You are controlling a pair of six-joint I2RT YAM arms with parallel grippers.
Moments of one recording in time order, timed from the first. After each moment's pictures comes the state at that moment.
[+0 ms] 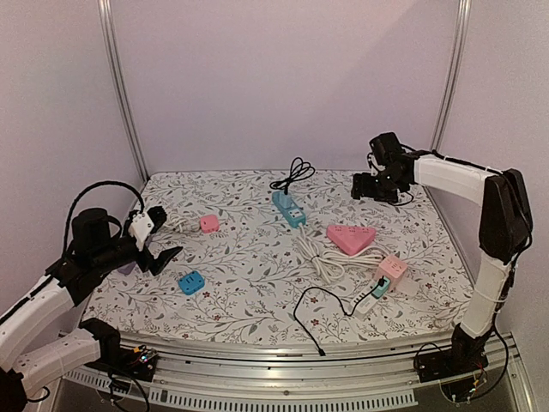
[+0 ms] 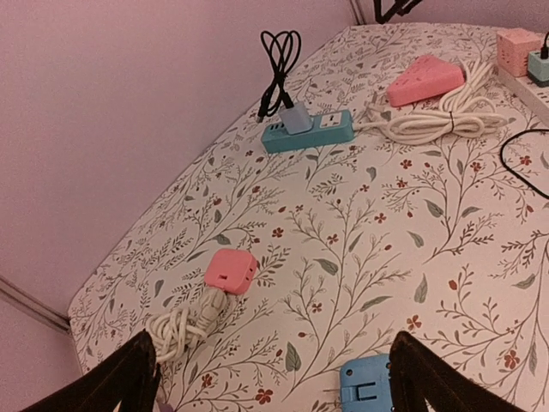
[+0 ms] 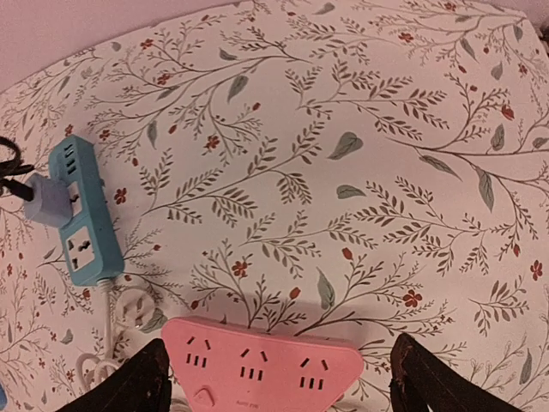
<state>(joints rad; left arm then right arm) -0.31 0.66 0.43 -0.12 0.29 0.56 0.42 1.86 1.52 -0.55 0.10 0.40</state>
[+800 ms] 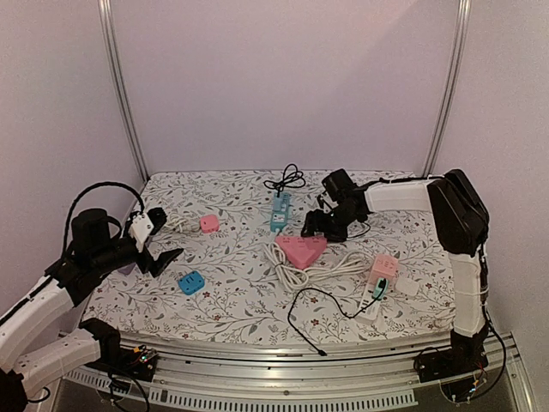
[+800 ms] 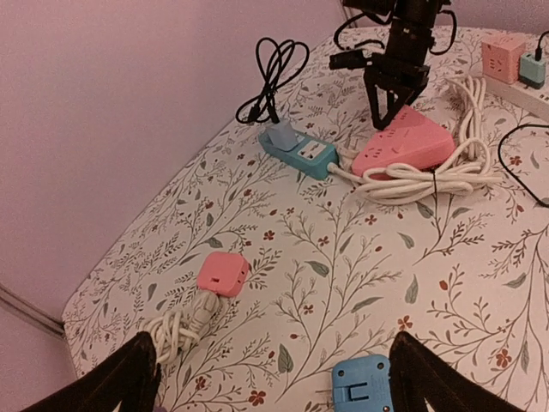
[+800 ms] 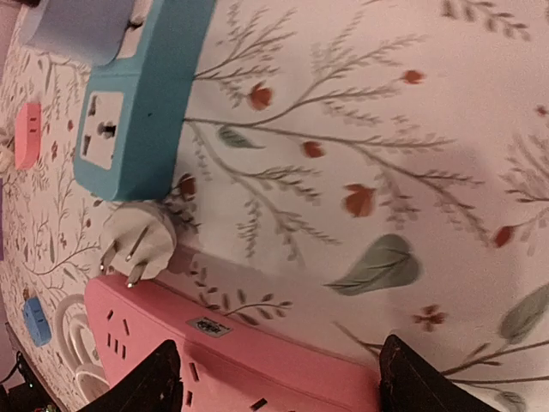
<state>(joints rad) -0.30 0.65 0.43 -0.13 0.33 0.56 0.58 2.14 1.52 -0.41 -0.22 0.61</state>
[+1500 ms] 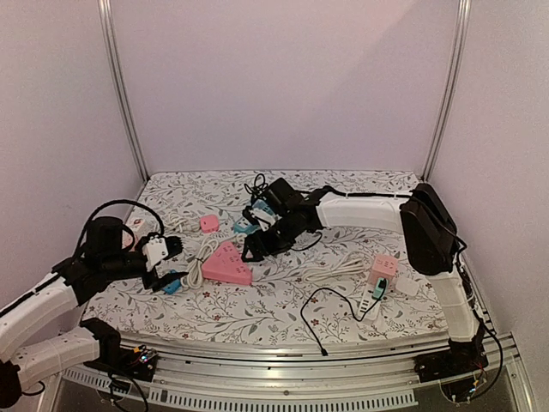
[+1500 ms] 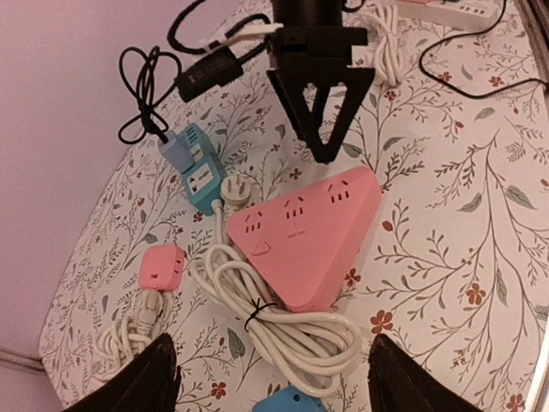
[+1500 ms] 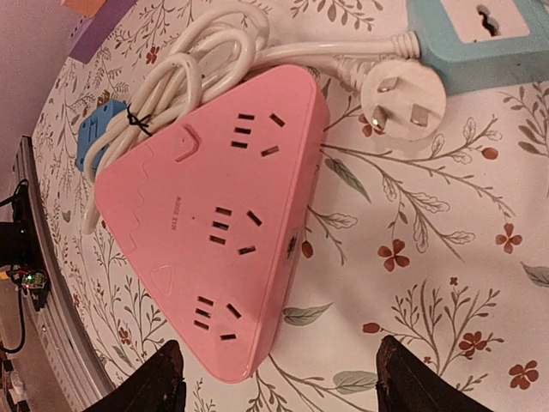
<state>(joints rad) -0.34 0.70 0.40 -0.23 0.41 0.75 0.90 2.31 1.85 -0.51 -0.37 0.33</state>
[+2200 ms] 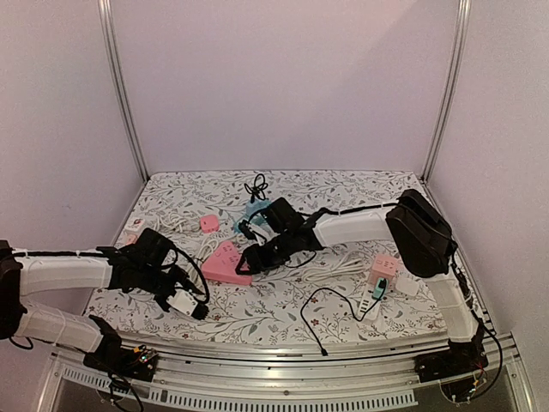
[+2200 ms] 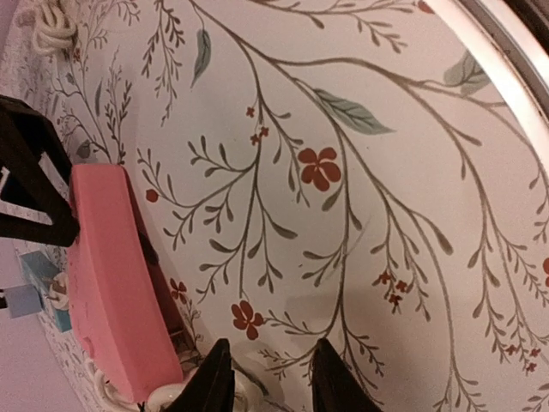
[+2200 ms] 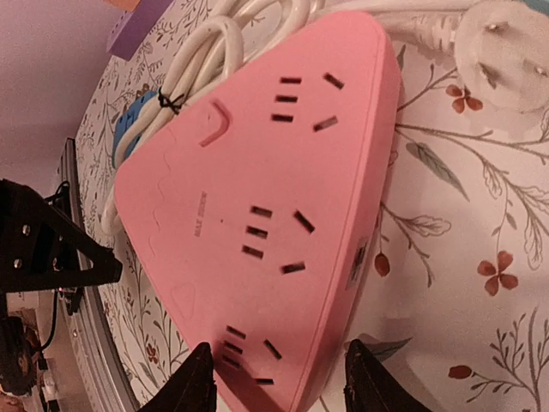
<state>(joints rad) -0.56 1.18 0.44 -0.32 0.30 1.59 0.92 2.36 1.73 -0.21 -0.49 0.45</state>
